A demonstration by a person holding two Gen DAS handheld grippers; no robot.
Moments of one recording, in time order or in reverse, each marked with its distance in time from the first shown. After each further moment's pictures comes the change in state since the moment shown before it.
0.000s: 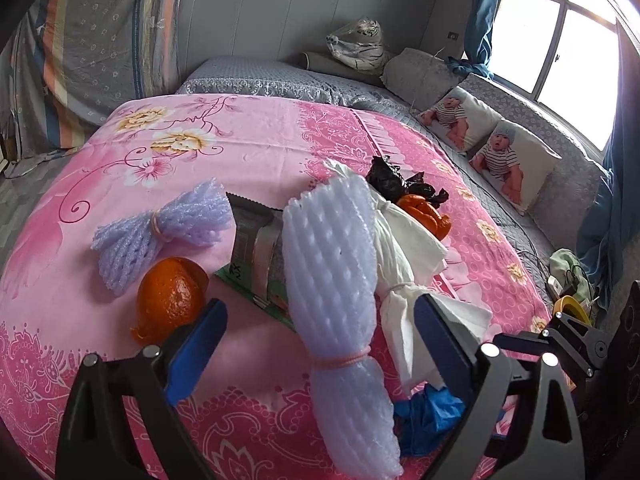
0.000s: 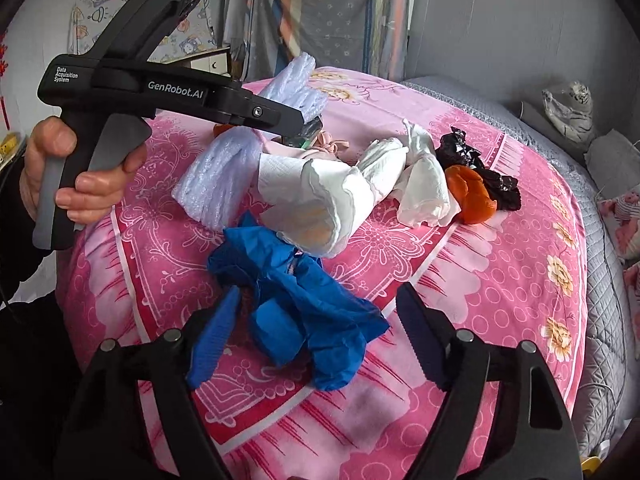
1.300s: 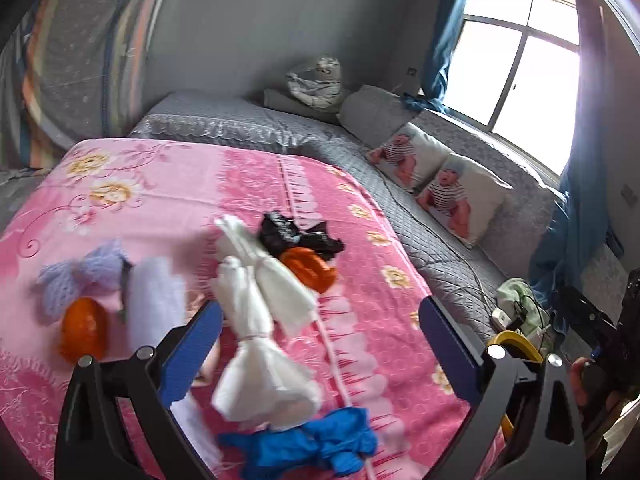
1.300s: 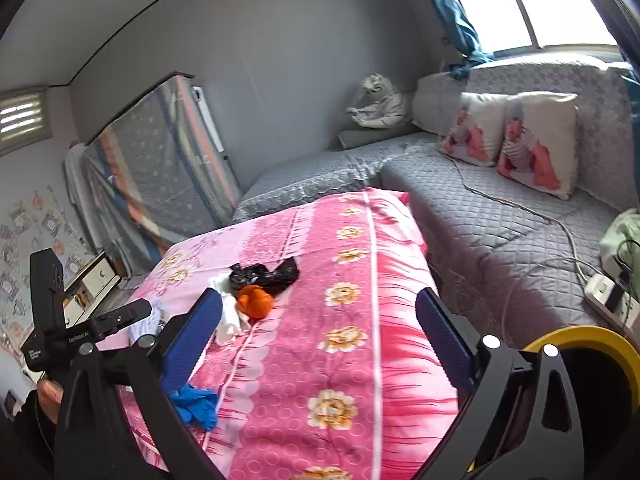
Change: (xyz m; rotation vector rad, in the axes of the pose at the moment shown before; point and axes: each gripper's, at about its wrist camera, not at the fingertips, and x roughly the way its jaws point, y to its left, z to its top) left arm -0.033 -0.072 0.018 -0.019 -0.156 -0.129; right arm -0.175 -0.127 -0.048 0.667 -0.448 -0.320
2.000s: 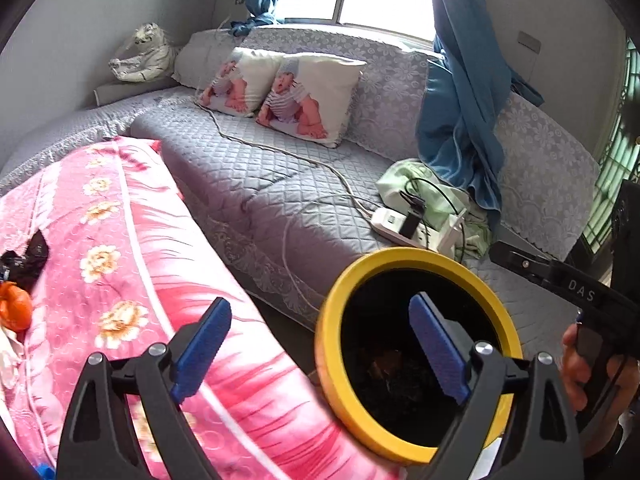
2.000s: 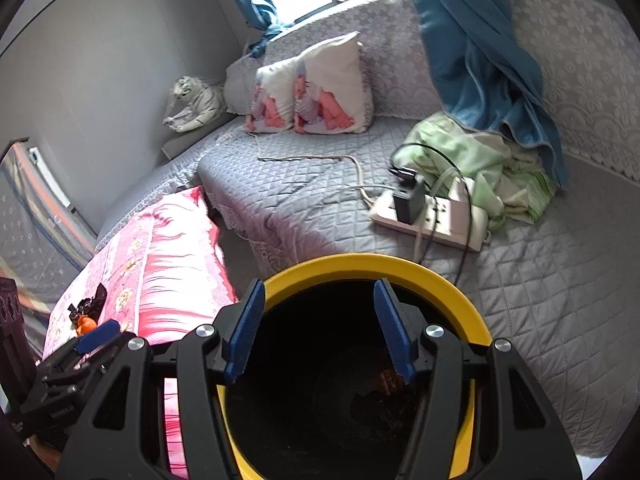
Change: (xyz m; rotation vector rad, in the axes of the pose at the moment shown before) left arm 0.118 -0.279 -0.078 0.455 0.223 -0.306; right arm -0.111 -0.208 -0.051 0.381 0.050 -0.534
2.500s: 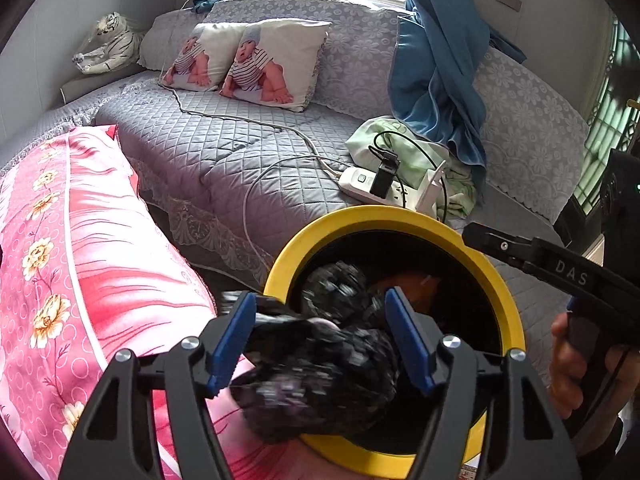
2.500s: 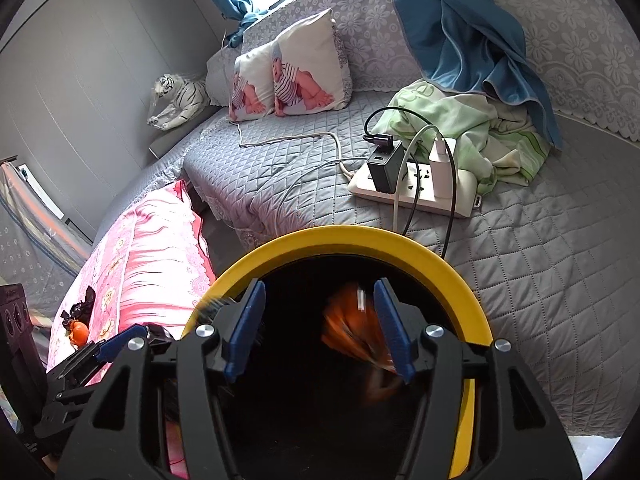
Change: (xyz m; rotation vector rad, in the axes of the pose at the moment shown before) left arm 0.053 -0.041 -0.016 0.080 0.126 -0.089; right arm 0.023 -0.040 -0.017 0.106 0.062 -0.028
